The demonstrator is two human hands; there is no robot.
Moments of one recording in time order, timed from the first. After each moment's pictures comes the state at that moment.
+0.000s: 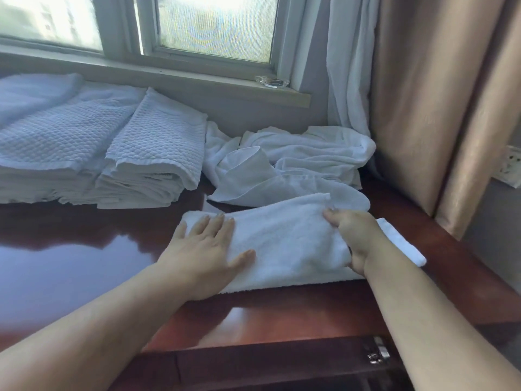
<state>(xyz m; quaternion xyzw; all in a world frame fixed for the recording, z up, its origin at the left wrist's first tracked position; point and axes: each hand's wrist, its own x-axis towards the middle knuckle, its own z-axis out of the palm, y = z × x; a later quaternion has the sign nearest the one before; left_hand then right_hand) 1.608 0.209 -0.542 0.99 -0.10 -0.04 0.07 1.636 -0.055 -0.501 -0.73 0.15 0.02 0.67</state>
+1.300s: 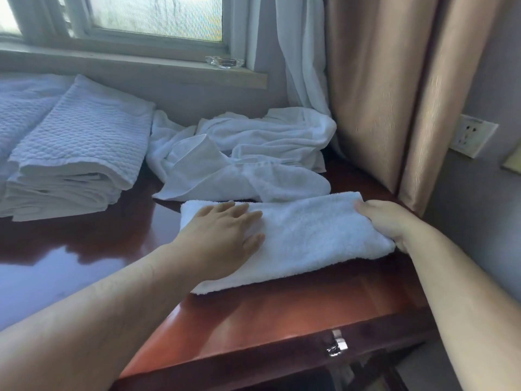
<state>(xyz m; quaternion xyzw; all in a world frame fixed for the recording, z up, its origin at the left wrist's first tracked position) 1.647 0.112 -0.530 0.97 -0.25 0.02 0.06 1.668 -0.225 -0.518 -0.87 0.20 0.02 0.45</state>
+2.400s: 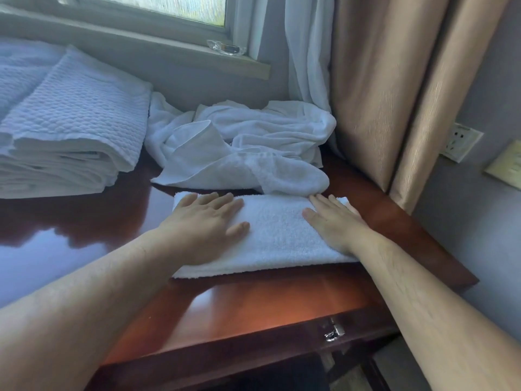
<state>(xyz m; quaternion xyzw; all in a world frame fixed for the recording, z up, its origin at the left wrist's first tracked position) 1.663 0.143 -0.546 0.97 -0.23 -0.03 0.06 1.669 -0.152 -0.549 -1.00 0.01 0.05 0.05</state>
